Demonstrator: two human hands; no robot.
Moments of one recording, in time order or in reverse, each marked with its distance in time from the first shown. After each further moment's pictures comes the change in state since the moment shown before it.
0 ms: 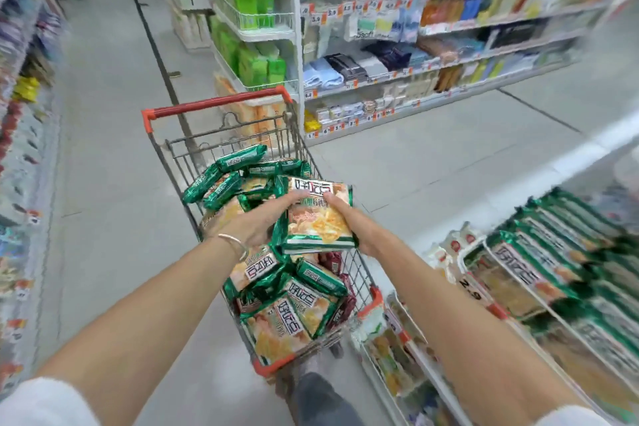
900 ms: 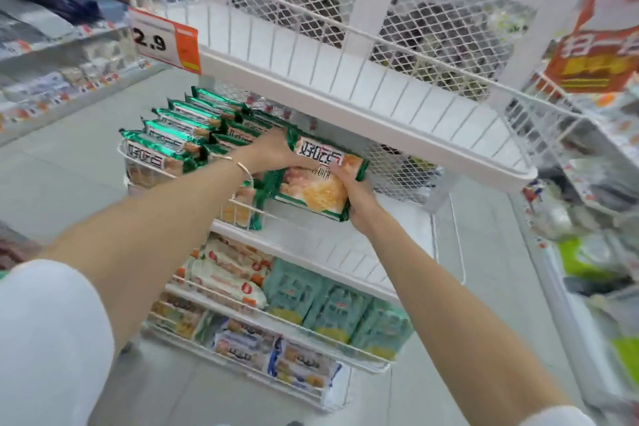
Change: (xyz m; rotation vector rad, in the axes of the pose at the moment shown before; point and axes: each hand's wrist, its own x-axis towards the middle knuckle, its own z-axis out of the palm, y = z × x) left_hand -0.093 -0.034 0.573 1.041 -0.436 0.650; right_hand -0.469 0.208 -0.322 0.473 1.118 -0.277
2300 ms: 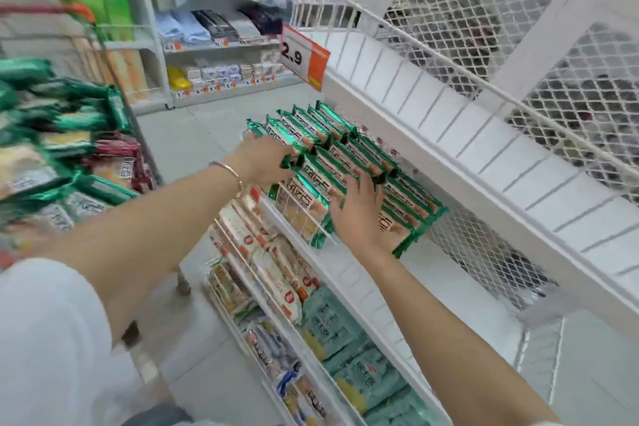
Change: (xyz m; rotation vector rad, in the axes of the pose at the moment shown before) left_hand -0.039 -0.137 -0.059 0.653 0.279 -0.185; right_hand 0.035 0.030 0.104 -1.304 -0.270 -0.875
